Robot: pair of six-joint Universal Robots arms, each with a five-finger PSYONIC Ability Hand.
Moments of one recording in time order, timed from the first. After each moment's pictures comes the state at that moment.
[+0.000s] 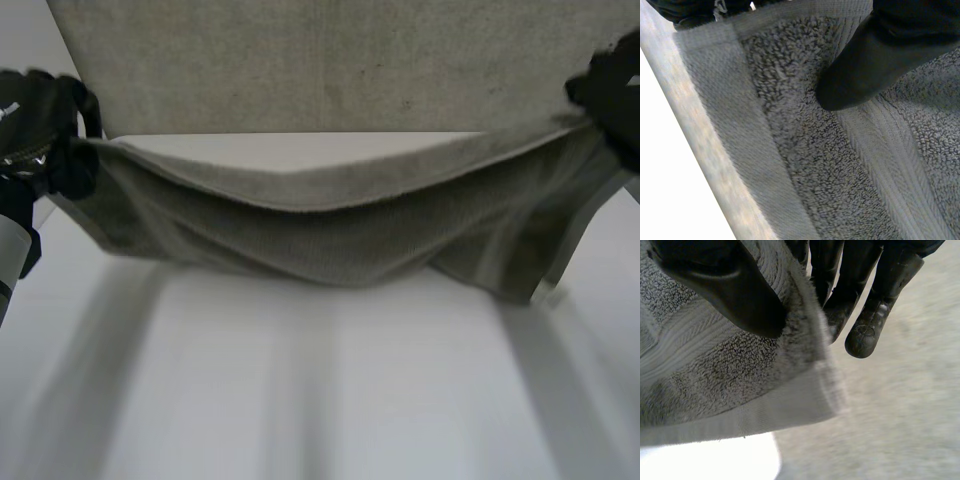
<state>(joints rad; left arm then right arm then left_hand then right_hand) 4.52 -1.40 -1.88 3.48 -1.49 3.28 1.68 -1.70 1.54 0.15 1.25 2.23 1.46 1.50 1.55 1.52 1.48 1.33 1.33 1.34 1.34 1.18</state>
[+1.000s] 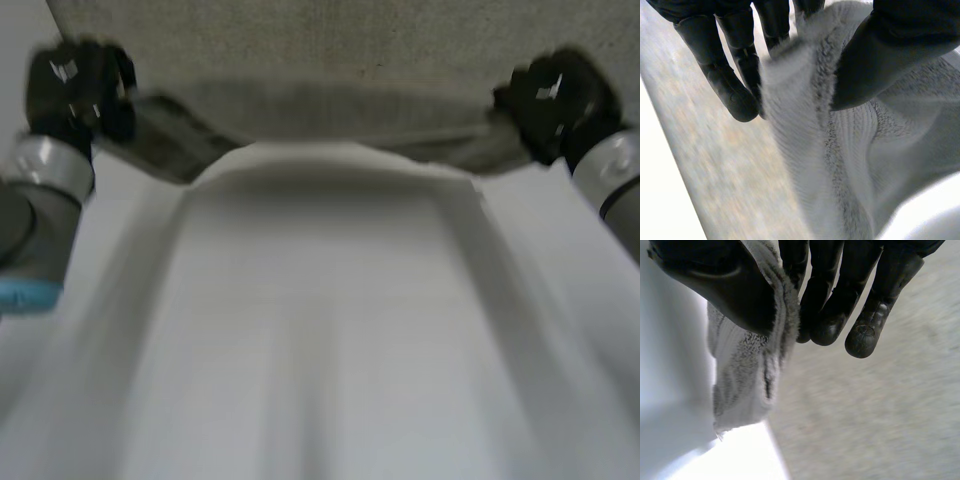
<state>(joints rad) 4.49 -1.83 -1.57 3.69 -1.50 3.24 1.79 -1.34 1.44 -0.16 1.29 2.37 1.46 1.51 1.55 1.52 1.48 1.33 1.33 1.34 1.34 1.18</state>
